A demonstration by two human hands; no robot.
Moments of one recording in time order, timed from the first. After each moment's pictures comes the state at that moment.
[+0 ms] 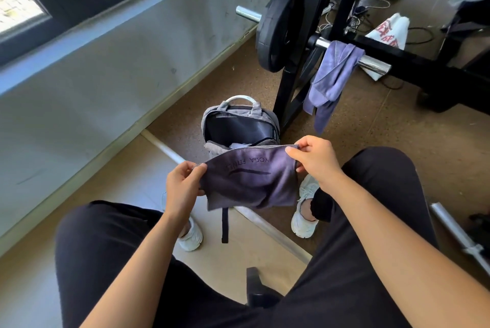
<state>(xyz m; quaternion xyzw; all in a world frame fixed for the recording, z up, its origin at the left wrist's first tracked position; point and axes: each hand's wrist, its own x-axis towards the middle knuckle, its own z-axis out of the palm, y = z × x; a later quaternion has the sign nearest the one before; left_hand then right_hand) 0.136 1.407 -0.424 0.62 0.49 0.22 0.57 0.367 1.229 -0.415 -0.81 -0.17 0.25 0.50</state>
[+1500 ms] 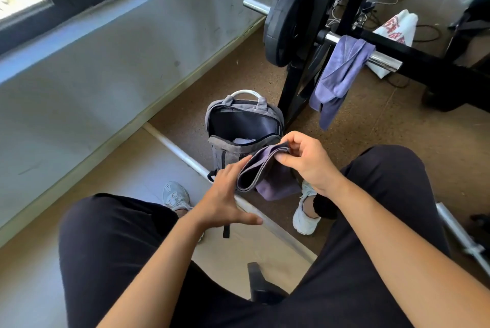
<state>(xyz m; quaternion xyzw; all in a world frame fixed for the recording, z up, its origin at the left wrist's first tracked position) 0.140 1.385 -0.446 0.89 0.15 0.01 0.42 0.338 1.239 -0.401 -0.70 -0.33 0.32 0.55</state>
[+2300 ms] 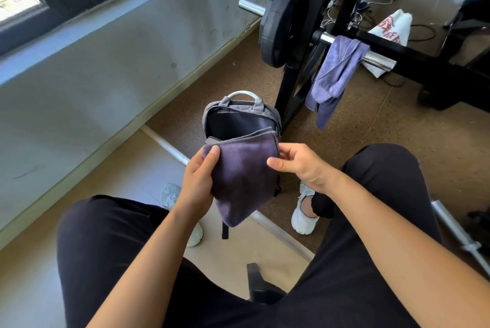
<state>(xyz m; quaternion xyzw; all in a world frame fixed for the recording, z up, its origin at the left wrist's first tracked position) 0.155 1.387 -0.404 0.54 0.35 0.23 0.73 0.341 1.239 -0.404 -0.60 -0.30 0.49 0.56</state>
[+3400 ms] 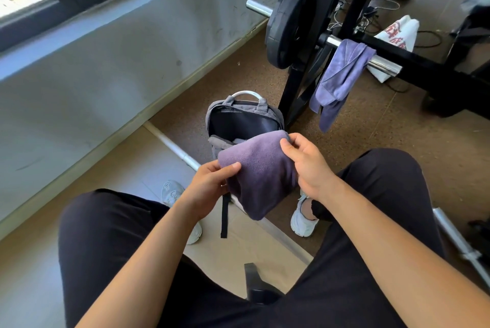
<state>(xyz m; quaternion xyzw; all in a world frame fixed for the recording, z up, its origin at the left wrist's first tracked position) 0.150 1.390 -0.419 0.51 0.34 0.08 0.78 0.328 1.247 -0.405 -0.66 -0.16 0.39 0.62</state>
